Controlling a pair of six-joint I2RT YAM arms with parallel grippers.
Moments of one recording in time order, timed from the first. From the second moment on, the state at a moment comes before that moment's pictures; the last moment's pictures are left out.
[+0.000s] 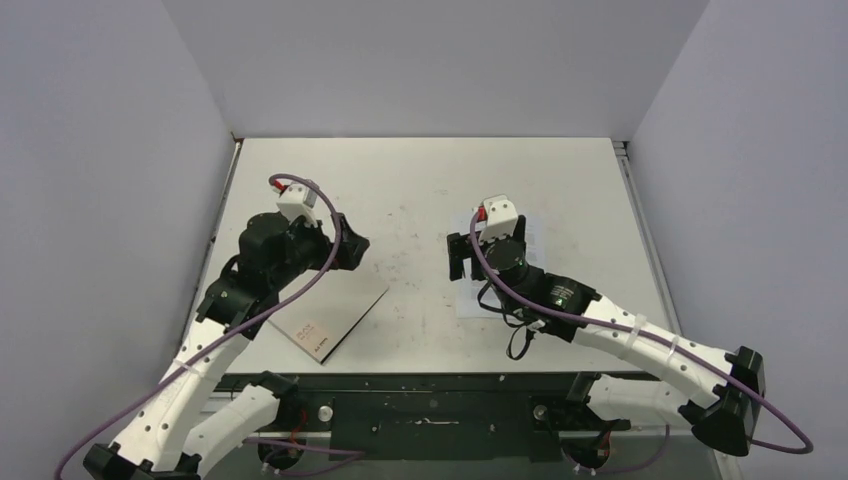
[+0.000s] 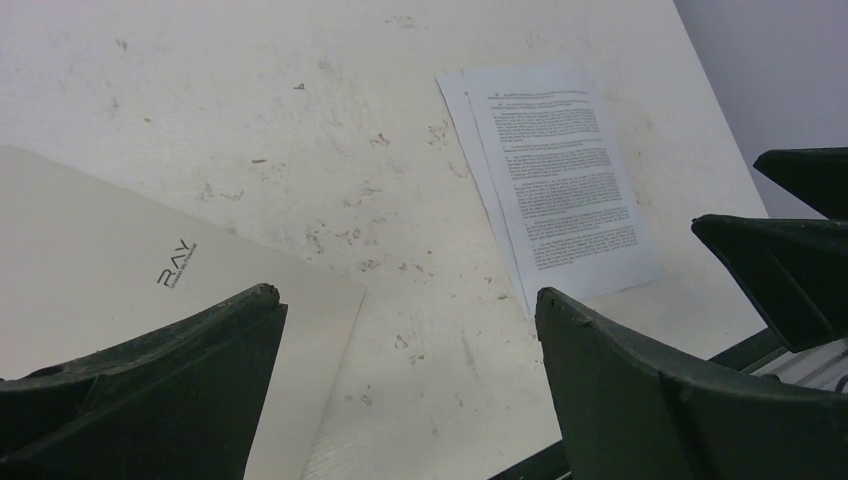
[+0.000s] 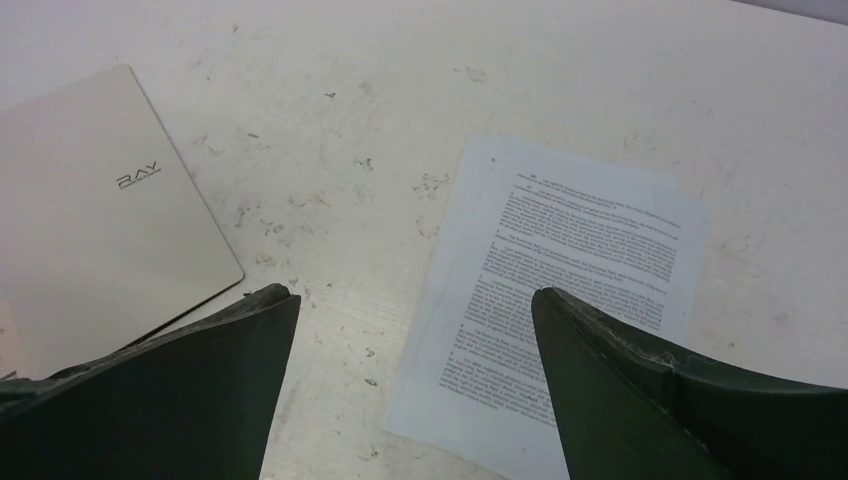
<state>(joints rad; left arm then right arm) -0.43 0.86 0.95 -0.48 0.07 -0.40 0.97 1.07 0.91 -0.25 0.58 0.25</state>
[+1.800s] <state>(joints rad) 0.21 0.84 0.59 -0.74 -0.11 -0.86 0.91 1.88 1.42 -0.28 0.00 0.29</state>
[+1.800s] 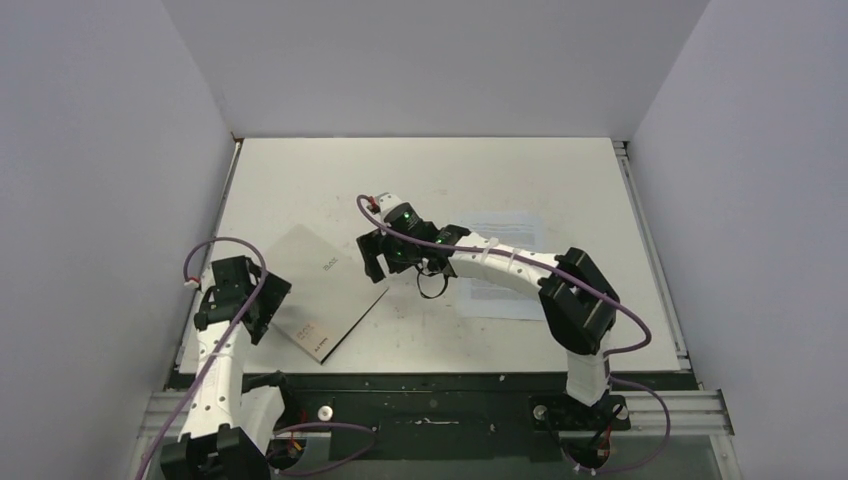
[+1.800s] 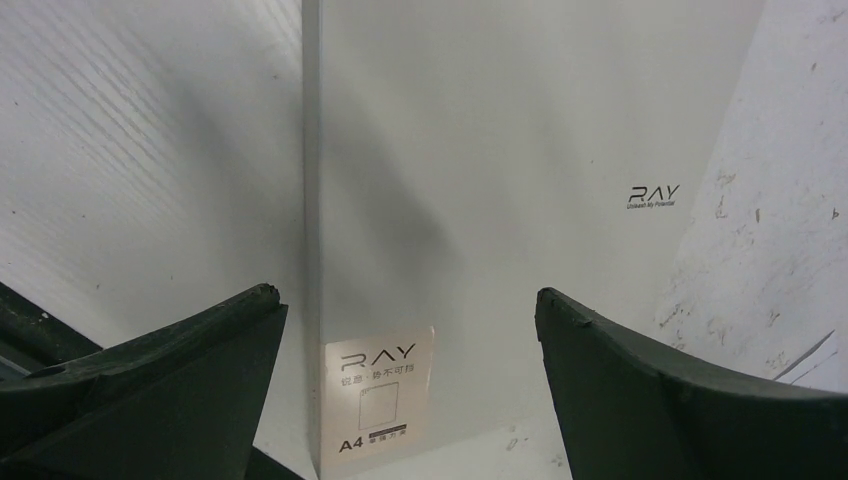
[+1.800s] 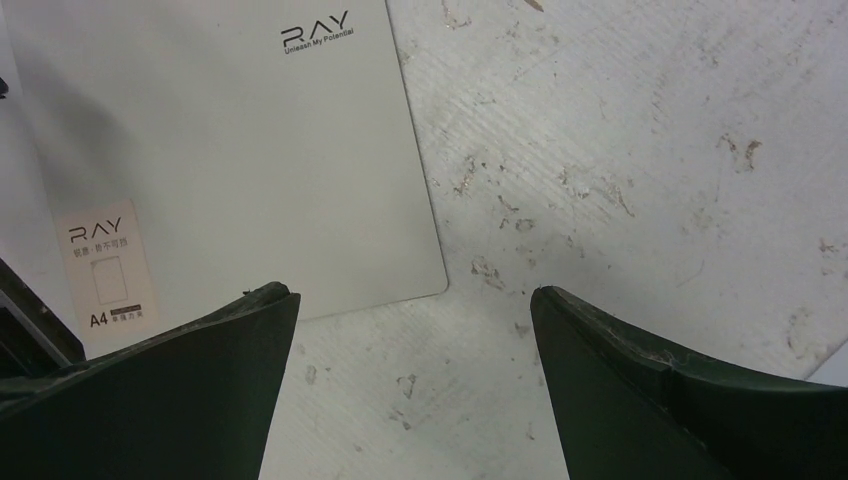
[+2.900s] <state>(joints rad) 0.25 1.06 0.48 -0.42 0.12 -0.82 0.82 2.16 1.47 -0.03 -0.35 0.45</state>
